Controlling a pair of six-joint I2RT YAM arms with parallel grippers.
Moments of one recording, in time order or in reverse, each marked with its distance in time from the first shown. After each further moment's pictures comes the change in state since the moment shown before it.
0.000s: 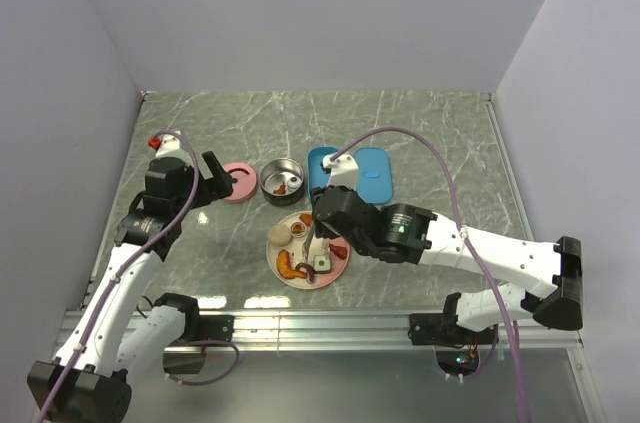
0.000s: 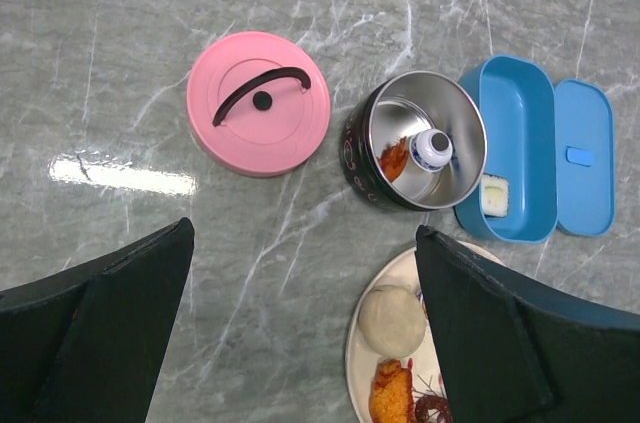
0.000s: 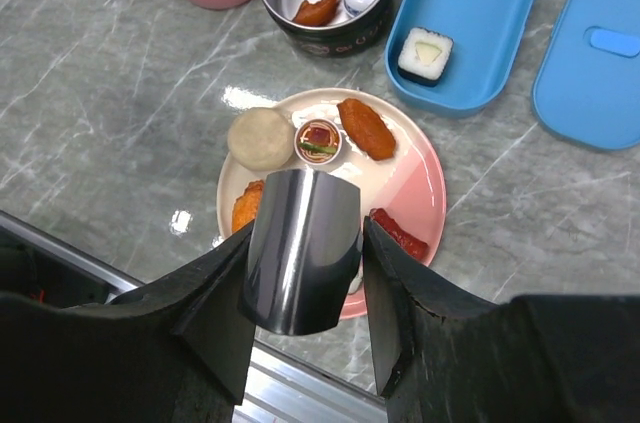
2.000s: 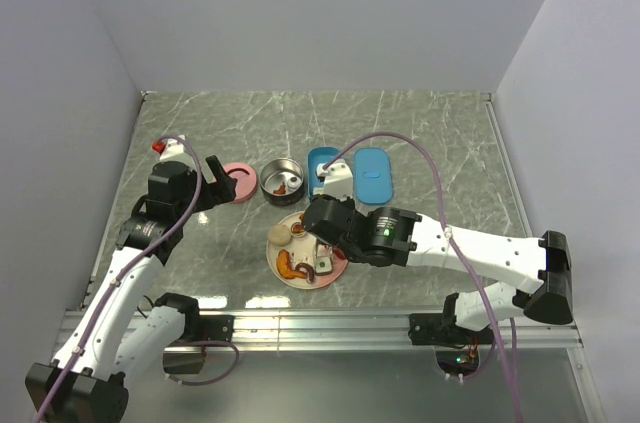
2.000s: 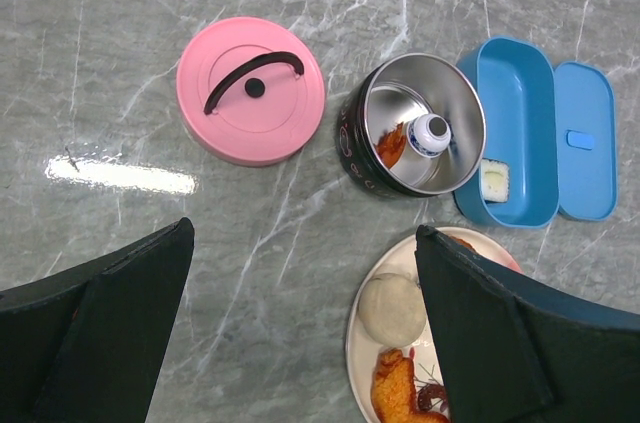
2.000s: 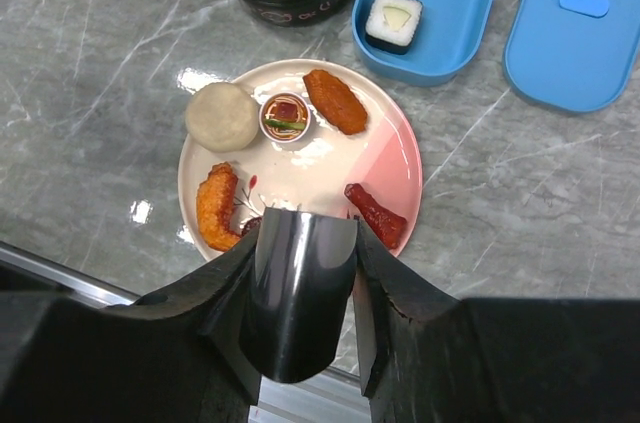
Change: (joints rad) left arm -0.030 -0.022 -0.029 0.001 -0.003 0.000; right arm 0.045 0.066 0.026 -0.112 0.080 0.082
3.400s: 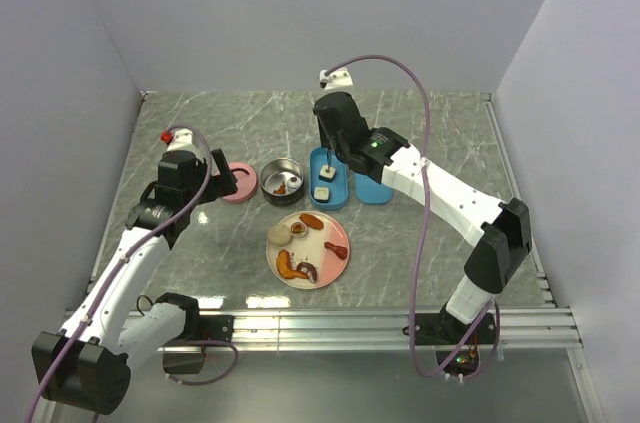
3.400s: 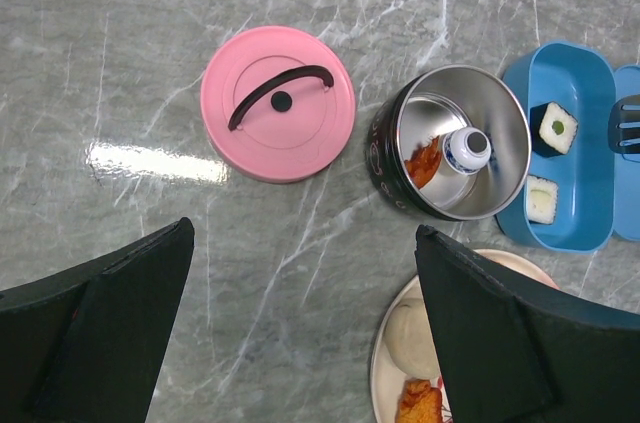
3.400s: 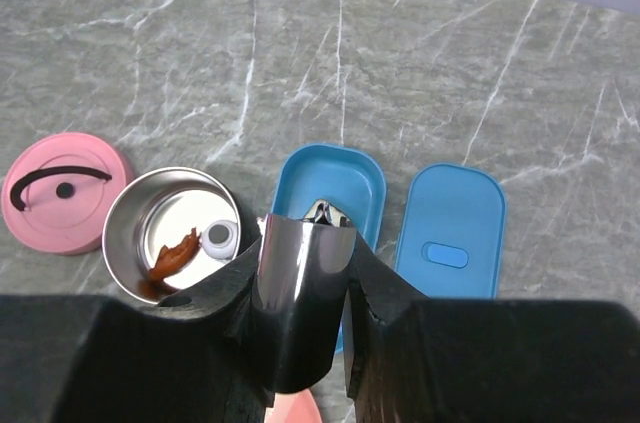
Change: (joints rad) left arm 0.000 0.128 0.032 0.039 -0.050 0.040; right arm -0.475 0.310 0.349 0.307 -0.141 -0.472
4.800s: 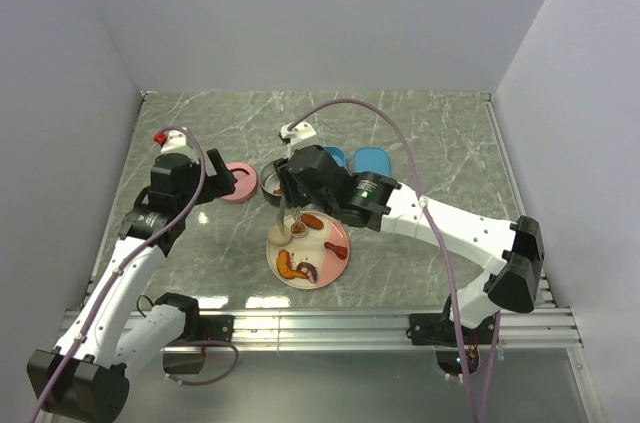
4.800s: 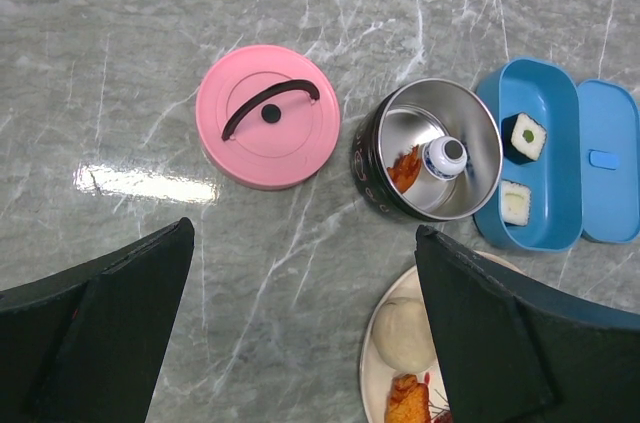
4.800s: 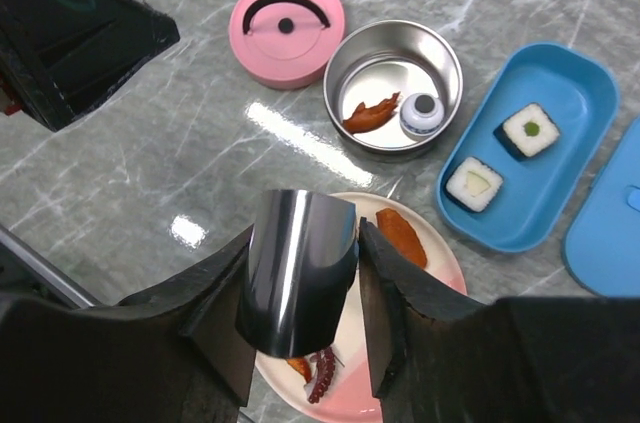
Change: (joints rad) left arm 0.000 -0.063 0.007 -0.011 0.007 -0.003; right arm 0.306 -0.132 -0.137 -0.043 -0.131 0.125
